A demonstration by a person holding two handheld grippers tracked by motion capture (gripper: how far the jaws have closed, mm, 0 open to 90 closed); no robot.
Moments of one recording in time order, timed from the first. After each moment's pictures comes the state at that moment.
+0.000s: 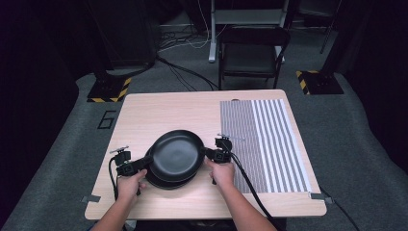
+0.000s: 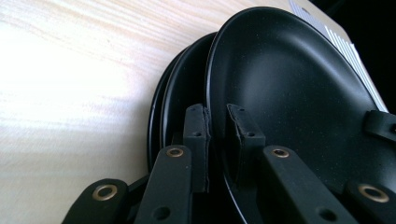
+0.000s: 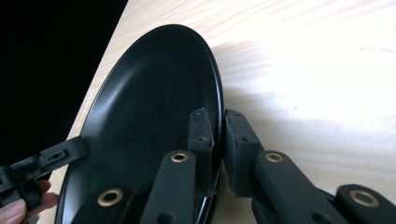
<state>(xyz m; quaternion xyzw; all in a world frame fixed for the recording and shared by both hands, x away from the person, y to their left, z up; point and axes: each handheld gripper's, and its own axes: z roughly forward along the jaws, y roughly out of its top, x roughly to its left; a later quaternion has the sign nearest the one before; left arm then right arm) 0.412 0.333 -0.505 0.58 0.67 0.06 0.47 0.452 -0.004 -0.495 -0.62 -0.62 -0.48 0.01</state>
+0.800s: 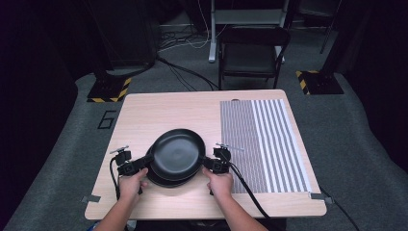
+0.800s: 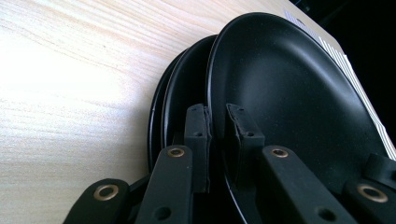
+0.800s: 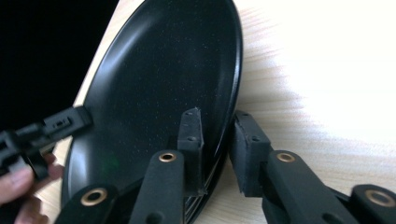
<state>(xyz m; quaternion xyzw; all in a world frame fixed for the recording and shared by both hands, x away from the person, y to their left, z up) 0.411 0.332 -0.508 0.56 0.67 0.06 0.48 0.418 0.002 -0.503 -0.64 -0.61 -0.47 0.02</state>
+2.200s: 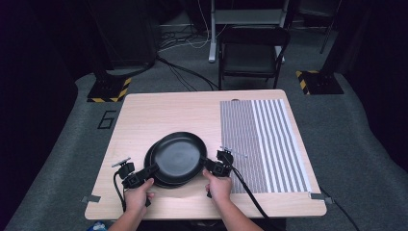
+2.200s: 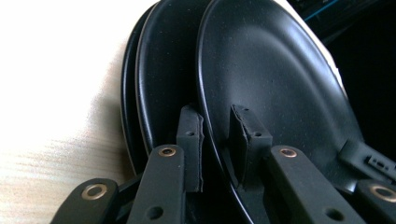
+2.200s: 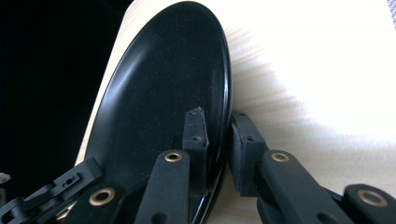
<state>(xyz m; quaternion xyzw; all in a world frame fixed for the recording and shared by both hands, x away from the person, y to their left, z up) 0.371 0.308 -0.516 0.49 0.72 0.03 0.49 0.406 -0.001 -0.508 -0.67 -0.56 -0.49 0.03</state>
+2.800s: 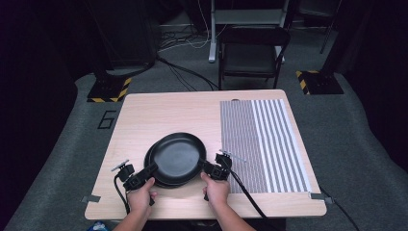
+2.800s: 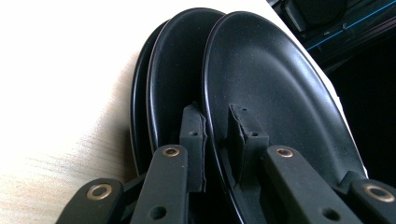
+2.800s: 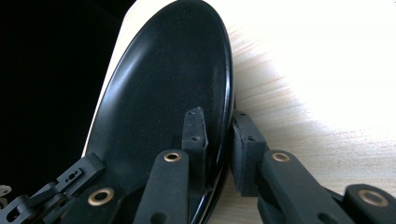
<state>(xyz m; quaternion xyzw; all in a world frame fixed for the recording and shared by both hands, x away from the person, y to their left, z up) 0.366 0.302 -0.519 0.45 0.73 0.07 0.51 0.396 0.006 -0.511 -0.68 -0.54 -0.50 0.03</state>
